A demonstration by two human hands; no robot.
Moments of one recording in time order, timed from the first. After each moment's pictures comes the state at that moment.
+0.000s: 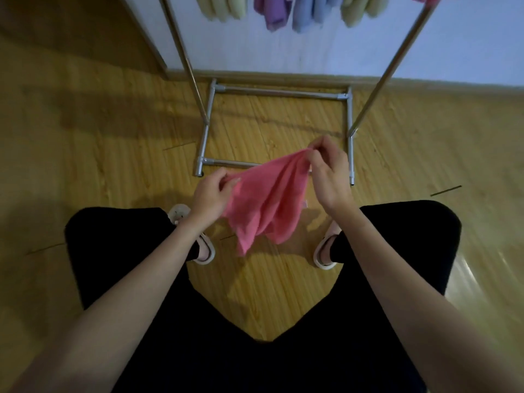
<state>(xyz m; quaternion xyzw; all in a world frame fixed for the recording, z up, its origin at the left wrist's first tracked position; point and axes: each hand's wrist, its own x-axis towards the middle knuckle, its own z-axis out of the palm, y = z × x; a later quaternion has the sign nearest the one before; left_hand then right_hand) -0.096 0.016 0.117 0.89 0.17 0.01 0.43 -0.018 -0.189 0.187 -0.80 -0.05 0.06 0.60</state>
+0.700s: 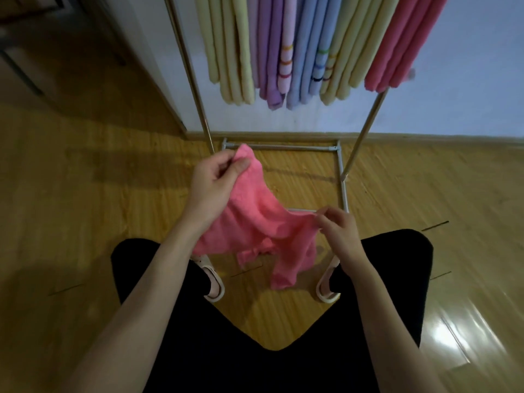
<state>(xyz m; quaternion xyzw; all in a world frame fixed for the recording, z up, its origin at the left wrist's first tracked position) -0.111 -0.007 0.328 0.80 0.09 0.16 0.58 -0.080 -0.226 0.236 -0.80 0.02 0.12 0.59</state>
